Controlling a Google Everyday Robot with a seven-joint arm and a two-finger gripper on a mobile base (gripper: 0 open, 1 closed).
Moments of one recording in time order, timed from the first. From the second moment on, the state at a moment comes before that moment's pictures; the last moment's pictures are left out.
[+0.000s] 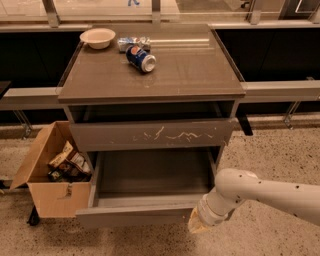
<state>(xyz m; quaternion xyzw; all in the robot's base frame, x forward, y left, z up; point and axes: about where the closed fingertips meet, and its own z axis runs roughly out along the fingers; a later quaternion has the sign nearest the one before) 0.421 -0.134 0.438 -0.76 0.61 0.19 0.12</state>
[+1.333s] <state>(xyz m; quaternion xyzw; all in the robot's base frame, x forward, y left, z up) 0.467 -0.142 0.413 -0.77 0.61 0.11 0.15</state>
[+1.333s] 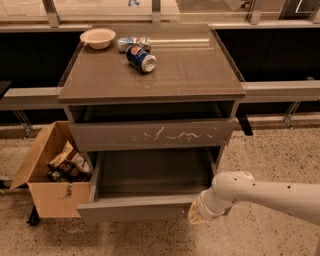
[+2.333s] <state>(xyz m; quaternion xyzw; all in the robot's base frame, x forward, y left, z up) 0.467 -0.142 0.413 -0.77 0.61 0.11 0.15</state>
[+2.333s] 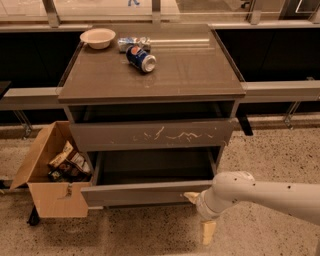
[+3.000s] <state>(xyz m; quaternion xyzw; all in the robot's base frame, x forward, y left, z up) 0.492 -0.141 0.409 -0.77 0.60 0.10 0.17</state>
